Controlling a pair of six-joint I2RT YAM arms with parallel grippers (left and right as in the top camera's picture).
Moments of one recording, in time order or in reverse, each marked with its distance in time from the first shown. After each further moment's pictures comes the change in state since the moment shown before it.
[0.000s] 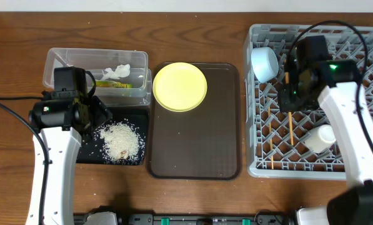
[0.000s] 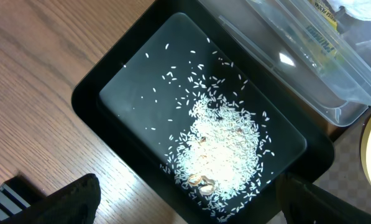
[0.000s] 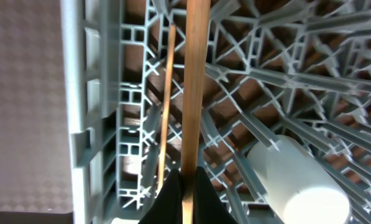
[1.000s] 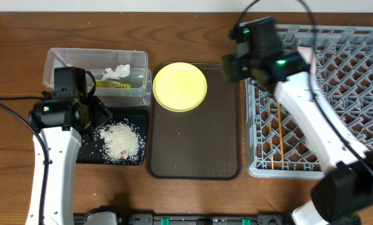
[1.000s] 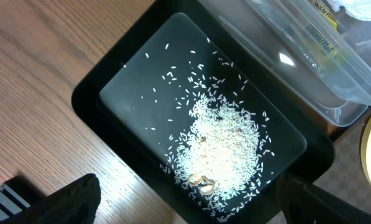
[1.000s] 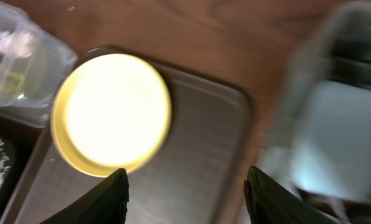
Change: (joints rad) left arm 0.000 0.000 0.000 0.000 0.000 0.000; right arm 0.290 0.135 0.122 0.501 -0.149 0.096
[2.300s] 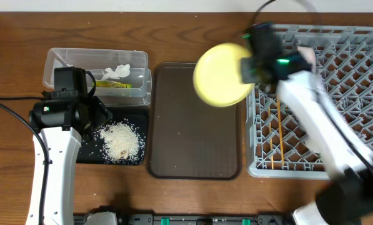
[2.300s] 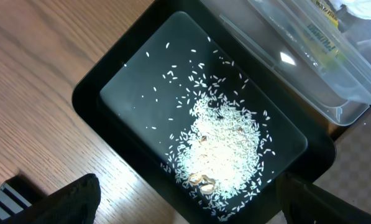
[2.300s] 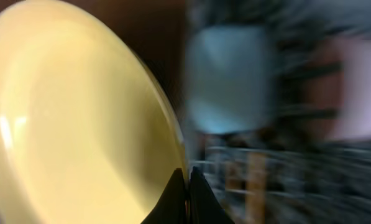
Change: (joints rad) left arm 0.000 0.000 0.000 -0.003 0.000 0.000; right arm -0.063 -0.082 0.010 -0.189 0.323 0.113
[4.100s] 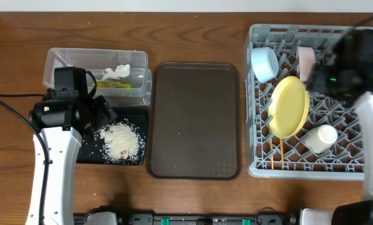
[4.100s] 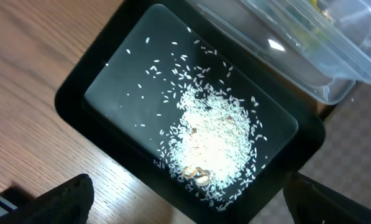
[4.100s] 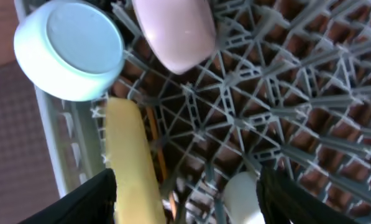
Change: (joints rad) left arm -0.011 0.000 0.000 0.005 0.068 0.108; right arm -0.527 -0.168 -0.094 -0.172 -0.302 -0.095
